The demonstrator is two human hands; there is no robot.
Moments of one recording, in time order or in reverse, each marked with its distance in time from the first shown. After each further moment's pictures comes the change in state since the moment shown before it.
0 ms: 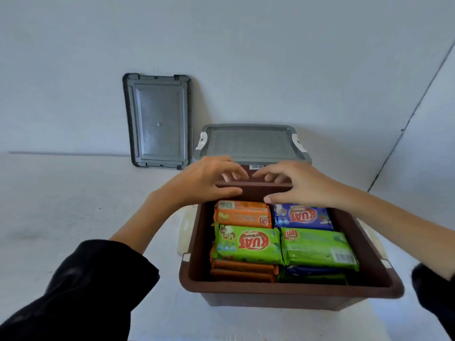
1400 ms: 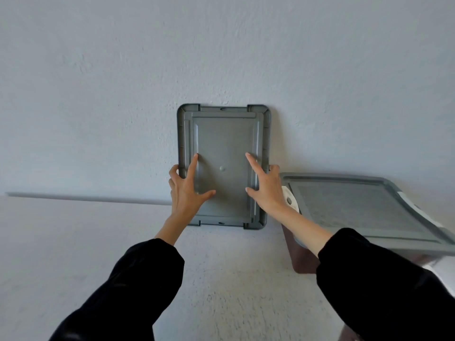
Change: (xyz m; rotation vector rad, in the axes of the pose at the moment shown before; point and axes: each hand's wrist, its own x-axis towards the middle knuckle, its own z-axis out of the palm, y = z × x) left_hand 0.026 -0.343 -0.038 -0.082 0.655 -0.621; right_hand 0.349 -0.049 0.115 0.097 0.478 0.245
